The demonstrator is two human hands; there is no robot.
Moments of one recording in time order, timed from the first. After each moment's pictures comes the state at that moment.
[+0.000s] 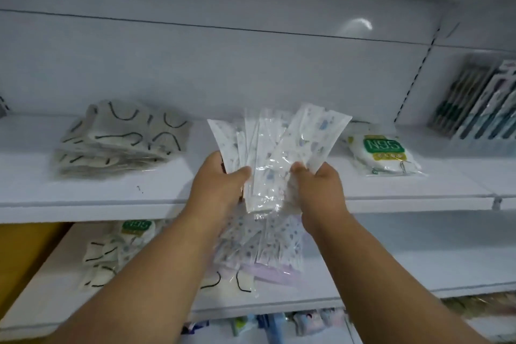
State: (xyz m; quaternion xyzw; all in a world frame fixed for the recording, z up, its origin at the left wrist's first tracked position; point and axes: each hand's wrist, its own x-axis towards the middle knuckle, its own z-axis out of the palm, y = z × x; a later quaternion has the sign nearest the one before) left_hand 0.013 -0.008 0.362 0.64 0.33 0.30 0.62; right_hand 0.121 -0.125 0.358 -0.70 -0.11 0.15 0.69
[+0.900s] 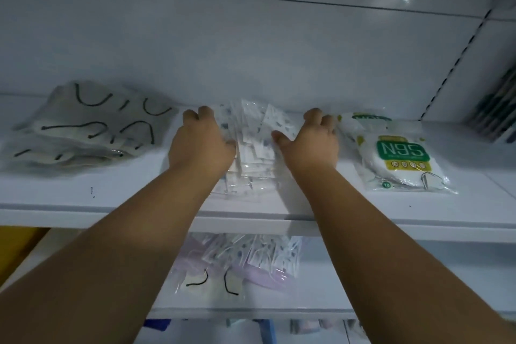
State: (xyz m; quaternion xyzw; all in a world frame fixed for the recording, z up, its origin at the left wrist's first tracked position) left_hand 0.111 0.042 0.368 0.85 0.45 0.23 0.13; right_hand 0.255 -0.062 0.355 -0.90 -0.29 -0.10 0.31
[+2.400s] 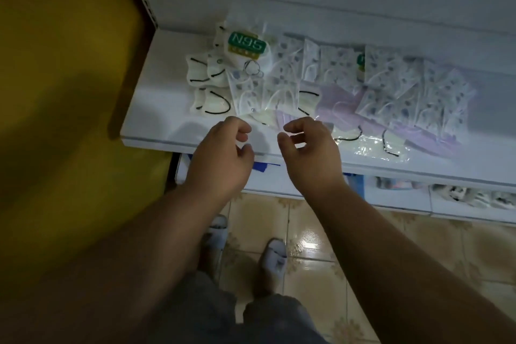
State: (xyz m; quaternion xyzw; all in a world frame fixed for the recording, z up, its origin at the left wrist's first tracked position) left_hand -0.239 0.176 0.064 0.79 0.47 0.09 0.39; right_hand -0.113 0.085 0.053 -0.85 -0.30 0.22 0.38
